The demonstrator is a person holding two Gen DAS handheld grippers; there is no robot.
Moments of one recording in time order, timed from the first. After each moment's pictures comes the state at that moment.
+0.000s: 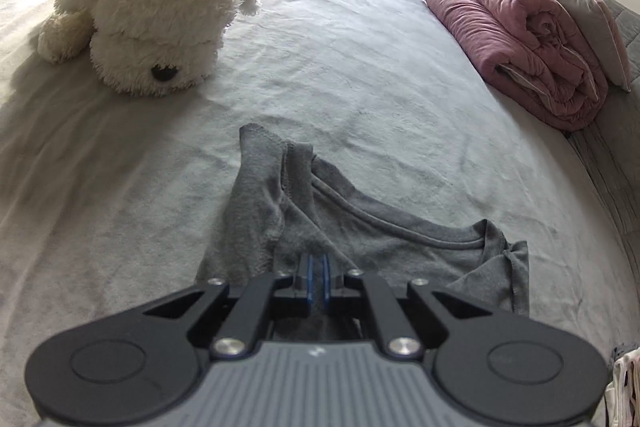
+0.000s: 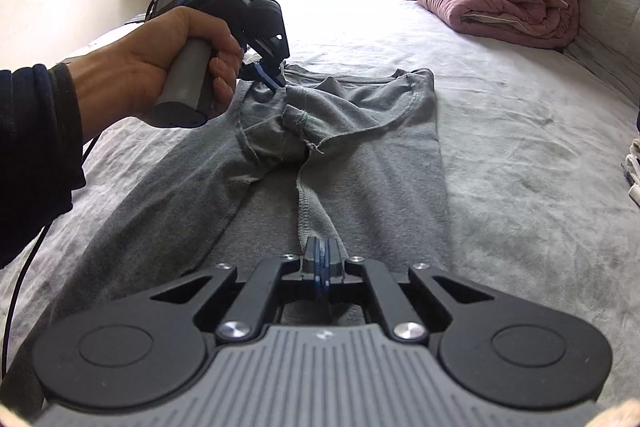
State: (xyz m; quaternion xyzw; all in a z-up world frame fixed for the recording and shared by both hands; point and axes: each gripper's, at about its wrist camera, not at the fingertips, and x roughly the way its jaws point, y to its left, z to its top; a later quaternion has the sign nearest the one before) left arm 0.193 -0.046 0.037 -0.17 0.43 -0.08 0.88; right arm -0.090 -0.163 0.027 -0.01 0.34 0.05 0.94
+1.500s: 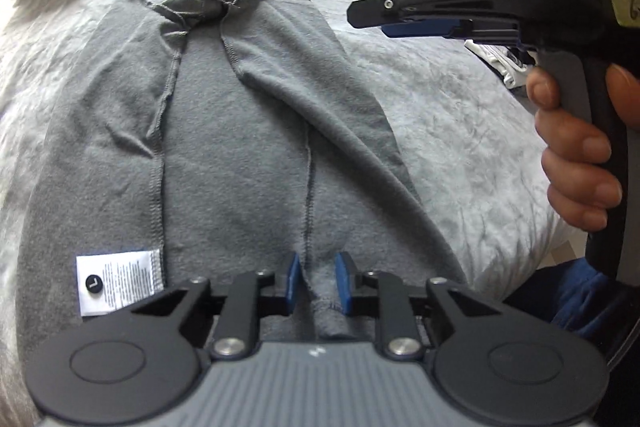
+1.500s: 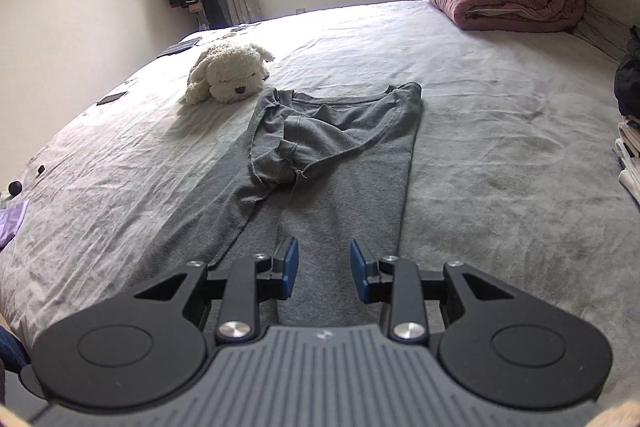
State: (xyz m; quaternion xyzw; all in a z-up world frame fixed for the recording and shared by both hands) left arm -0.187 -0.096 0.032 0.01 0.49 -0.26 0.83; right arm -0.124 -0.239 0.075 0.07 0.33 0.12 0.93
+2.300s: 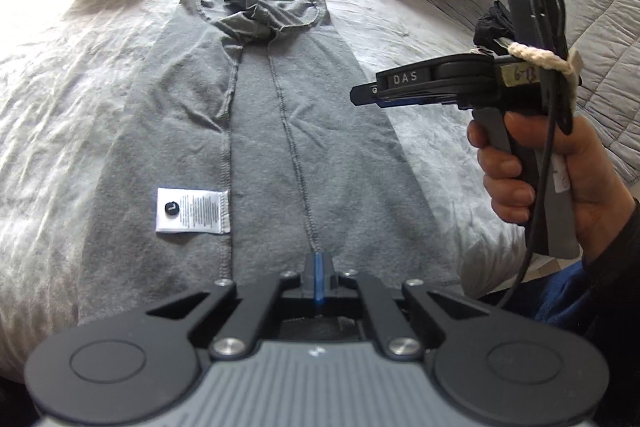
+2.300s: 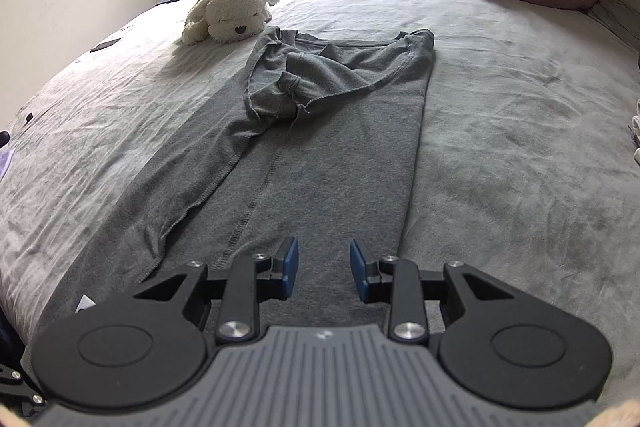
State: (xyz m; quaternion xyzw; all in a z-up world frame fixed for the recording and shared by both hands) left arm -0.228 -0.036 0.046 -0.07 0.47 -0.24 0.84; right arm -0.118 -0.216 0.037 0.02 0.39 0.12 0.91
